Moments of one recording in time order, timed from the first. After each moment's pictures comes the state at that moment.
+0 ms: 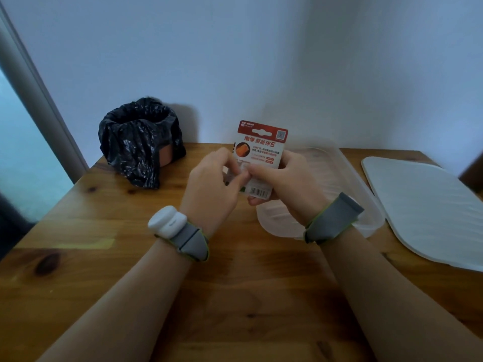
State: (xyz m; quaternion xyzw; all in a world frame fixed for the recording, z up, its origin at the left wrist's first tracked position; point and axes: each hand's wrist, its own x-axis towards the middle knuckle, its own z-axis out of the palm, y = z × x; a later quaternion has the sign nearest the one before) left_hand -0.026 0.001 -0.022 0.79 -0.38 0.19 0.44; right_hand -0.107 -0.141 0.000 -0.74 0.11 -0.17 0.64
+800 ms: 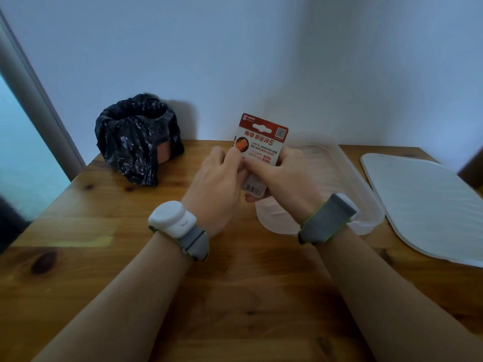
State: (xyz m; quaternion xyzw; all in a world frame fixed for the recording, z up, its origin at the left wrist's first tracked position) left_hand -0.026 0.002 -0.024 0.82 -0.45 0.18 0.32; right_hand -0.108 -0.127 0.003 -0.76 0.11 -0.23 0.60
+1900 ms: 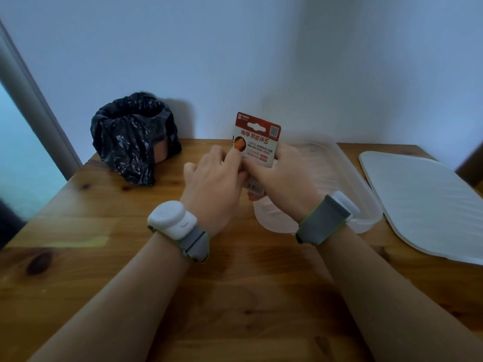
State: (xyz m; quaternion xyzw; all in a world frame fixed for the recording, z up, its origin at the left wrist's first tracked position) left_hand -0.024 -0.005 -0.031 0.86 -0.40 0.22 0.22; right_hand -0.105 -0.132 -0.003 -0.81 0.10 -0.25 0.52
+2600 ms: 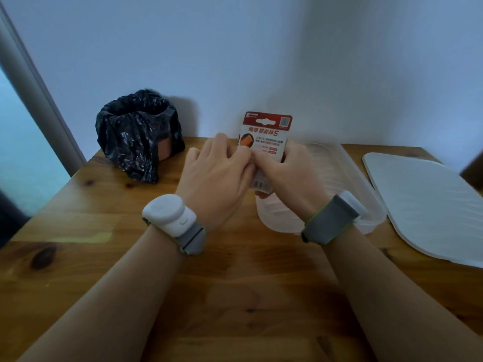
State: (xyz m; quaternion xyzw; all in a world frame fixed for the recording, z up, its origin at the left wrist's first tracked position) left_hand -0.030 0.007 -0.011 0.83 -0.44 0.30 0.16; right_hand -0.108 -0.134 0.001 -0.81 0.10 -0.26 0.51
